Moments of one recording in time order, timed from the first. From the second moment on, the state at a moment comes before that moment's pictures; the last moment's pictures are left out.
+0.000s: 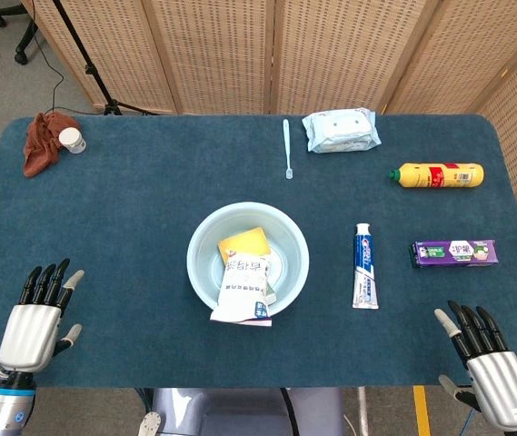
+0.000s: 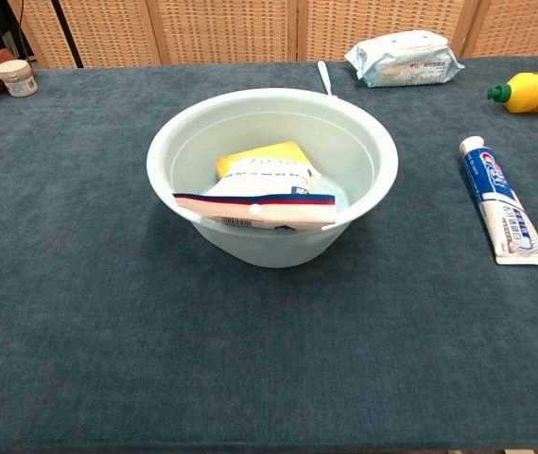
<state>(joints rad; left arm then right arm) -0.12 -1.27 0.07 -1.84 1.55 1.57 0.50 -0.07 -1.08 -0.09 -1.66 -1.87 1.67 -0.09</state>
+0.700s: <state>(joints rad) -0.08 -1.29 0.06 -1.83 1.61 1.58 0.47 -0.08 -1.06 -0.10 -1.66 -1.89 1.70 -0.06</state>
